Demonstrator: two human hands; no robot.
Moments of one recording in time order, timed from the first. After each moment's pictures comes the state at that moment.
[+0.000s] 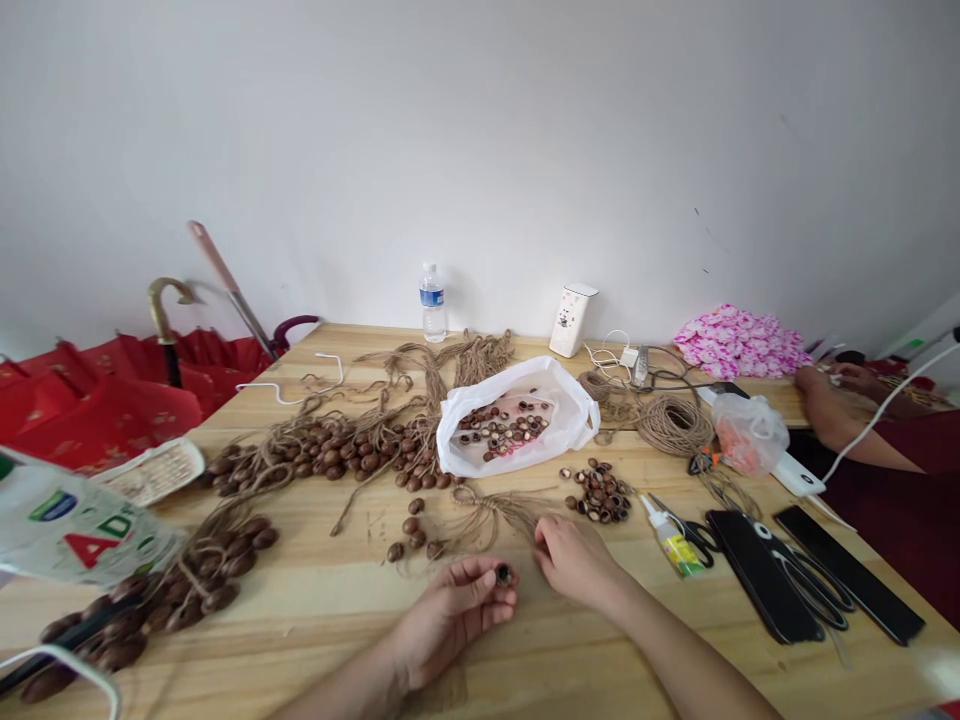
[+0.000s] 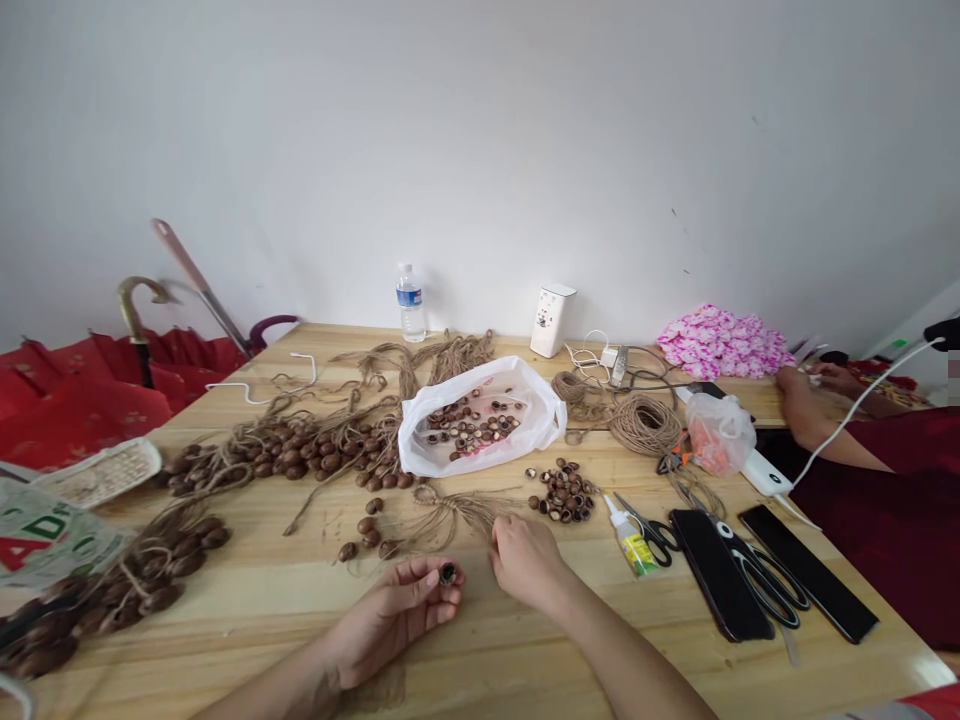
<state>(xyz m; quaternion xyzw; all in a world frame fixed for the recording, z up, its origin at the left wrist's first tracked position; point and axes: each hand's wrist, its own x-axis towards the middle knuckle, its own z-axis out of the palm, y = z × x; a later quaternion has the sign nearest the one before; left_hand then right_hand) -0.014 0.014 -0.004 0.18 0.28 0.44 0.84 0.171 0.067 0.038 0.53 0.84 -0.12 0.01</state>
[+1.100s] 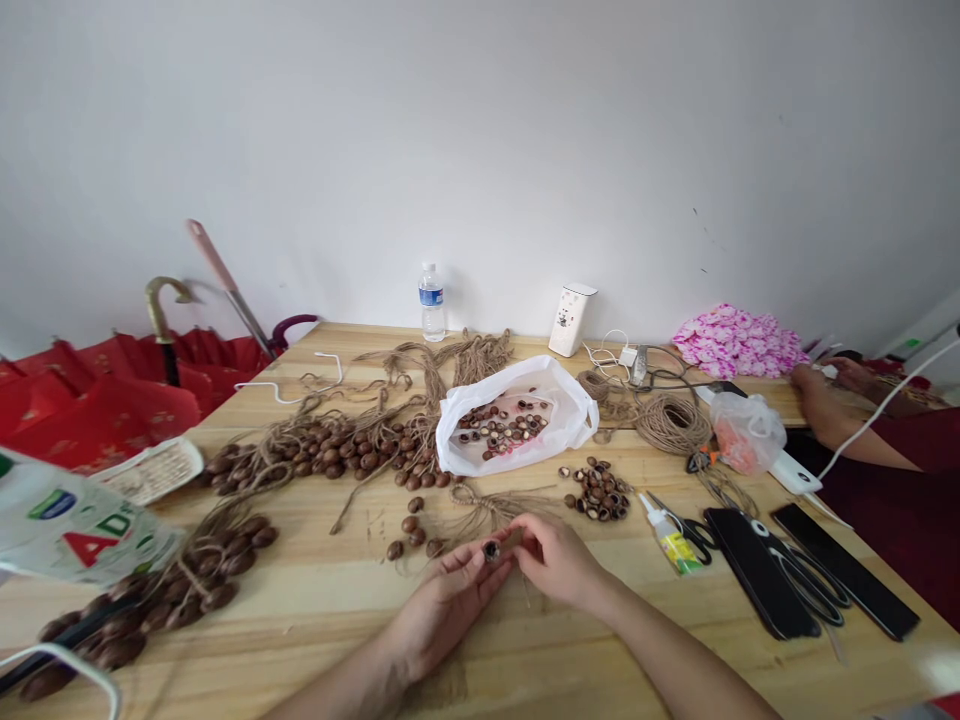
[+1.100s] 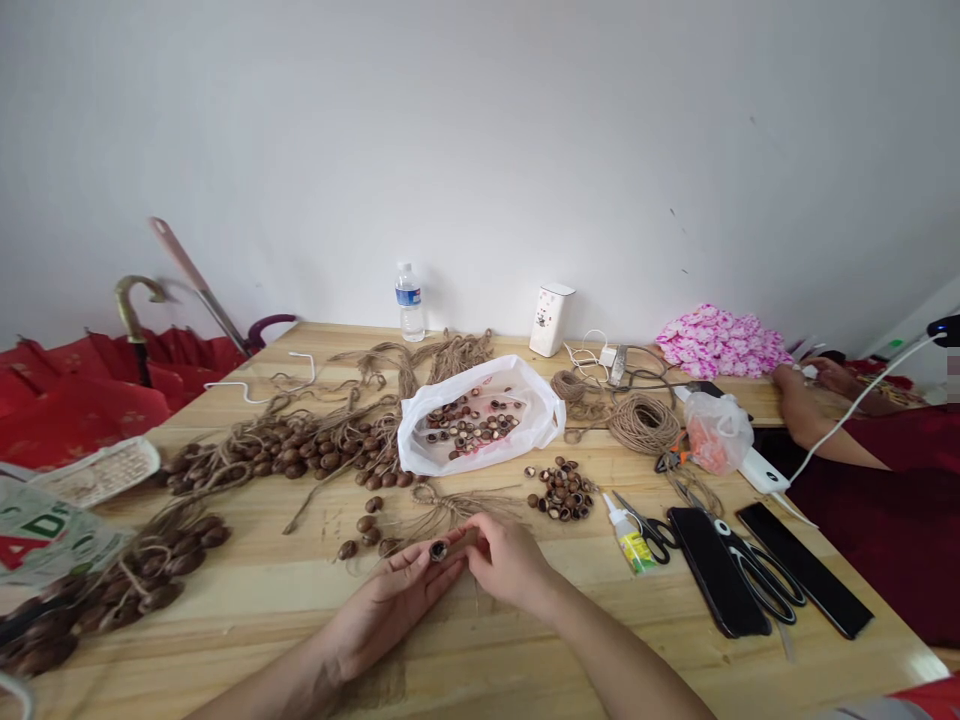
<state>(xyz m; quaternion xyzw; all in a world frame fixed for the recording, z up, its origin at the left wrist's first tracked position) -0.014 0.022 -0.007 0.17 0.20 0.51 0.82 0.161 0.065 0.021 0.47 0.83 -0.25 -0.18</state>
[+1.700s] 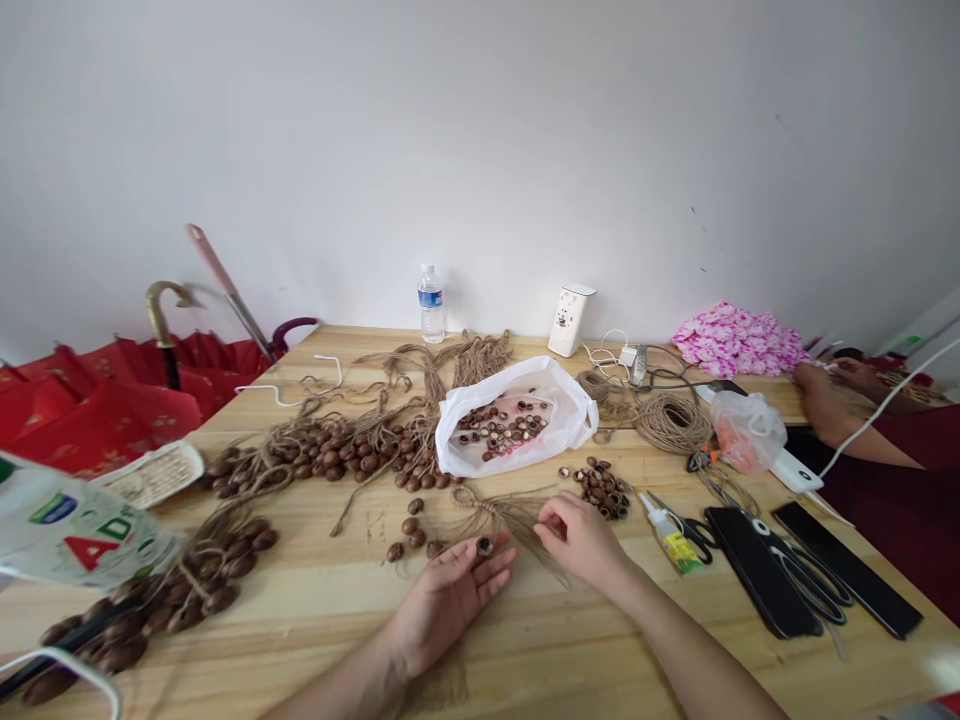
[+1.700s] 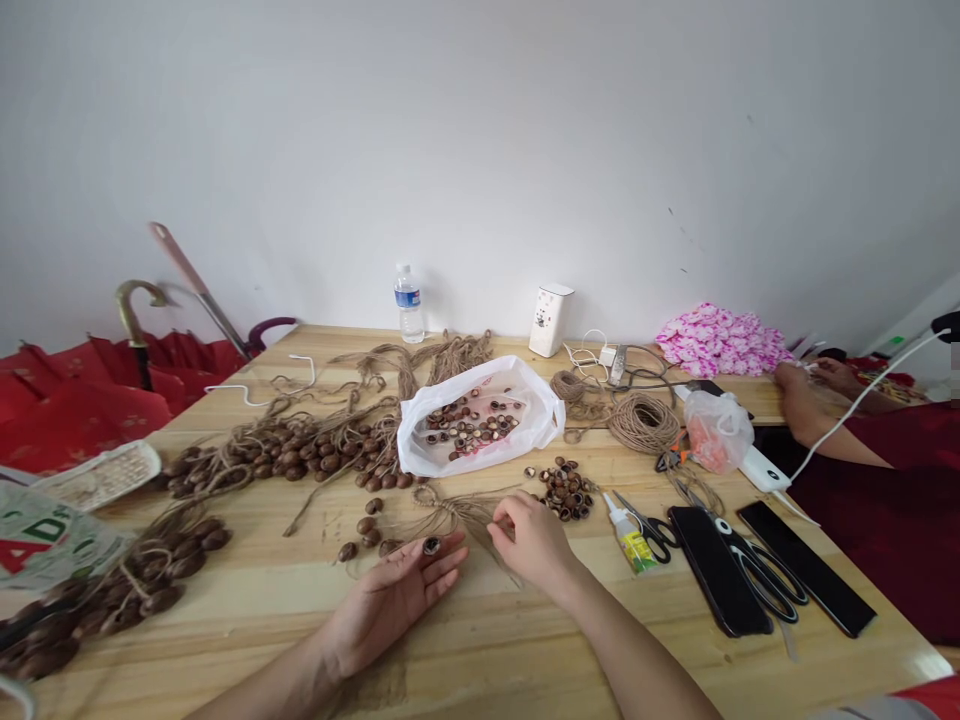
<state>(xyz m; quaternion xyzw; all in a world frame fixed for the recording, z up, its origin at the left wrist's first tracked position) -0.019 0.024 -0.010 0.13 0.21 0.49 0.84 0.183 0.075 0.040 0.51 0.82 -0.17 -0.18</state>
